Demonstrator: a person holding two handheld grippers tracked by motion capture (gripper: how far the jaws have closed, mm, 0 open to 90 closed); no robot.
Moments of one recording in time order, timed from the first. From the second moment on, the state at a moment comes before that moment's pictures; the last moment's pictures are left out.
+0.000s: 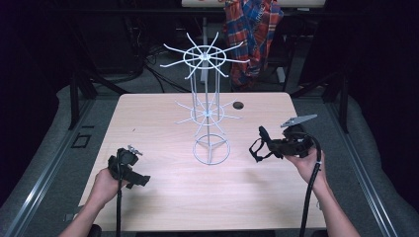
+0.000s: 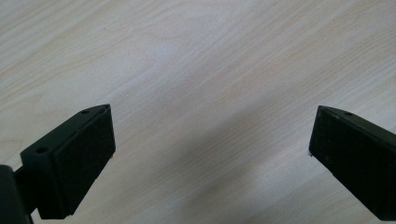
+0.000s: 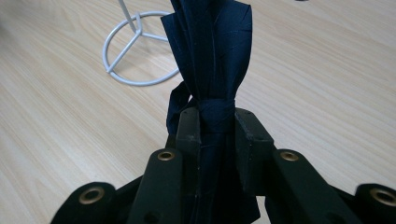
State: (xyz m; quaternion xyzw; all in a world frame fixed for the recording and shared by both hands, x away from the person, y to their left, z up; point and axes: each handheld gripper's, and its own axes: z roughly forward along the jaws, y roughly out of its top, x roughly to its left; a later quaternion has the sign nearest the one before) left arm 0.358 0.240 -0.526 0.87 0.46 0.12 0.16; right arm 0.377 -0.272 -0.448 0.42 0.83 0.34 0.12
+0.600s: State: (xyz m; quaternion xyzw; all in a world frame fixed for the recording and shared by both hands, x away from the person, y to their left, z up) left arm 0.358 0.240 -0.526 0.87 0.46 0.12 0.16; right arm 0.380 -0.261 -0.434 0.41 0.83 0.36 0.11
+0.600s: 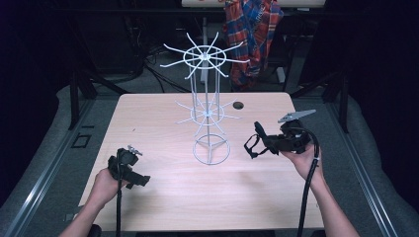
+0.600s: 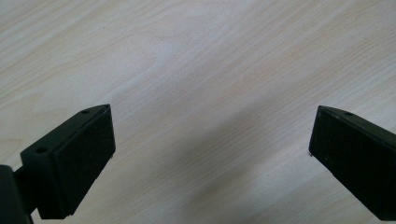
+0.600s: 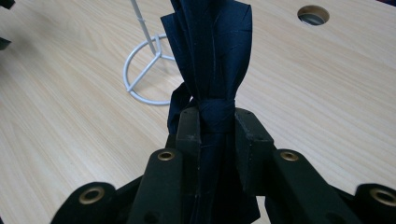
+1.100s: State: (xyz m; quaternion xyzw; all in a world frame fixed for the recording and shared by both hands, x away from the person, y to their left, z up) left arm 0.358 0.239 -0.526 0.87 0.45 0.12 0.16; right arm 0.383 -0.258 -0.422 0.40 0.83 0.37 0.12
